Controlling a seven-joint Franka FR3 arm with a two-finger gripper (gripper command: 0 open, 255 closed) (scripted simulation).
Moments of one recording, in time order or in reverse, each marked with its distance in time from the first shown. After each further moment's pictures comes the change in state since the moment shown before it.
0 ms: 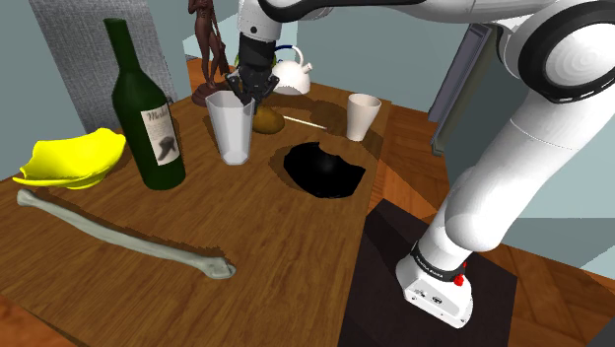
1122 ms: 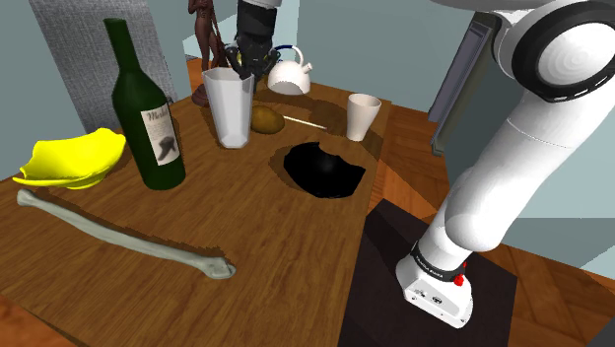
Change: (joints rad) arm 0.000 0.024 0.001 0.174 -0.009 -0.151 0.013
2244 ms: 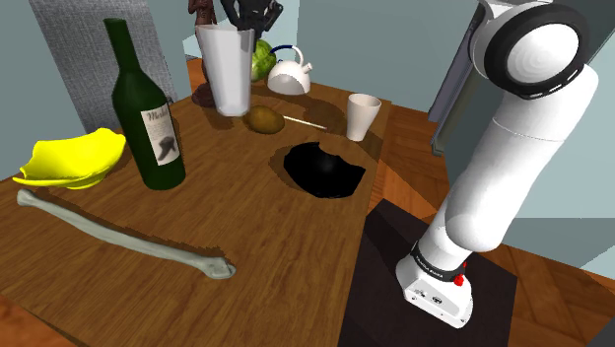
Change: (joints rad) arm 0.012 0.109 0.011 0.370 -0.031 -0.264 0.032
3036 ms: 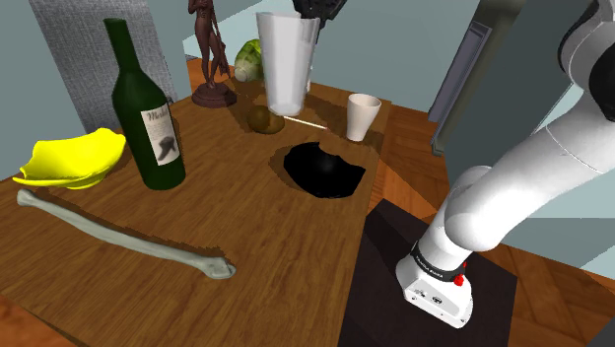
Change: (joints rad) arm -0.026 -0.395 -0.056 -0.306 0.098 -0.082 -0.057
